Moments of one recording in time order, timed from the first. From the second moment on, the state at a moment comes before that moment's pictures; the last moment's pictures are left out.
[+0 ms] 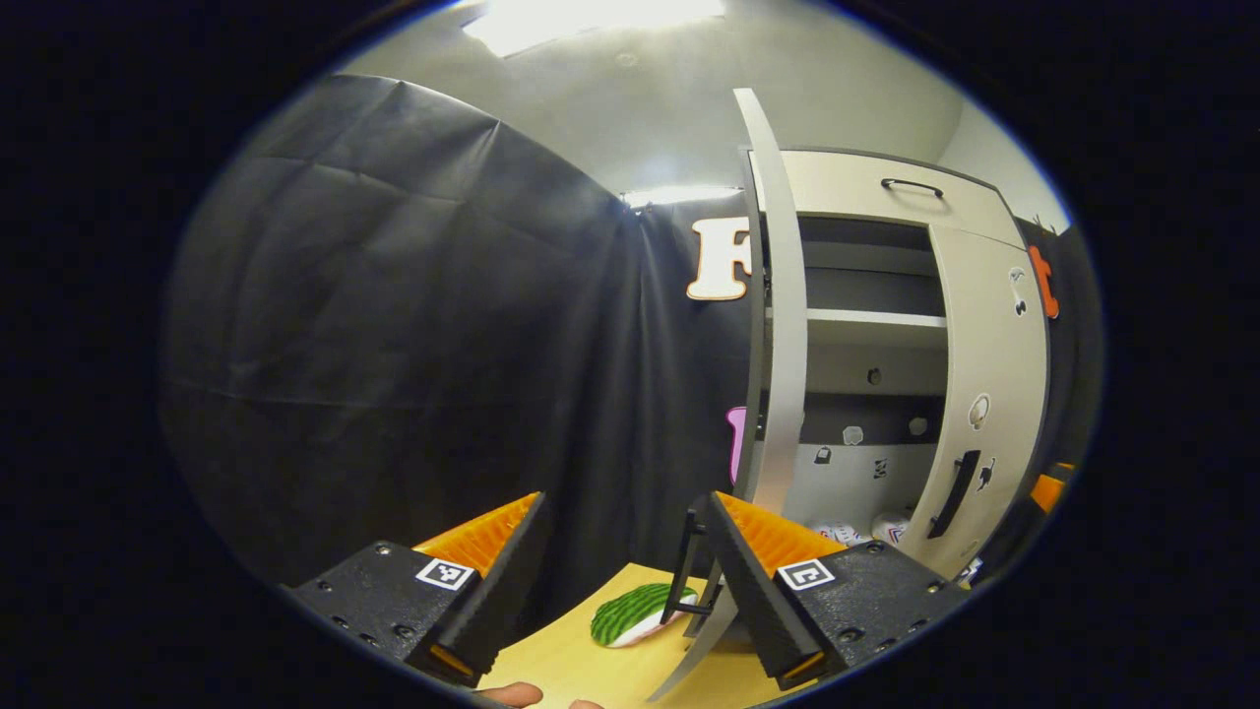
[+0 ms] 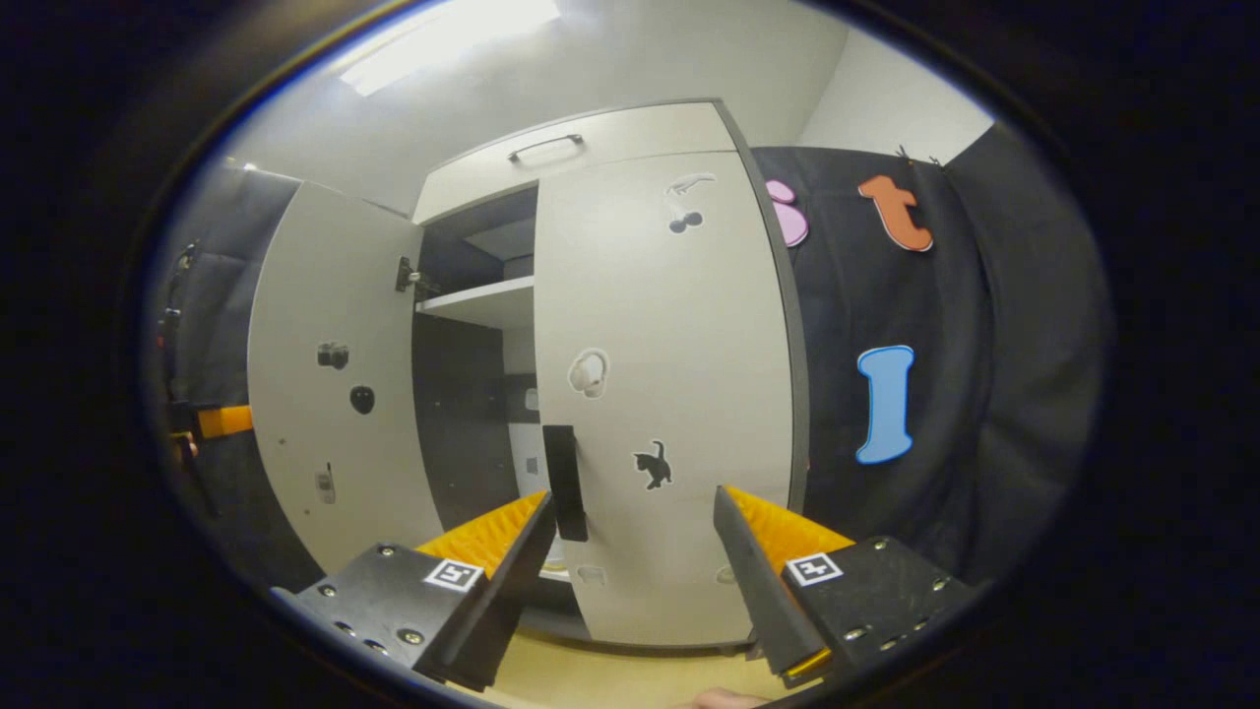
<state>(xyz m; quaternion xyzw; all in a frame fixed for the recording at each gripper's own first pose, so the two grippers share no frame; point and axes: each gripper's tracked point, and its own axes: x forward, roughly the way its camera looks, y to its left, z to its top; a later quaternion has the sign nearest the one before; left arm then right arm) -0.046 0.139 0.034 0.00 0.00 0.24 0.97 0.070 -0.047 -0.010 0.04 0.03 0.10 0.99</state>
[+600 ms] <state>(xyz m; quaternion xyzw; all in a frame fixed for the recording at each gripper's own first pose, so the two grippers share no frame) -0.039 0.126 0.036 0.01 0.01 0.22 0.98 0.072 -0.037 -0.018 0.04 0.03 0.11 0.99</state>
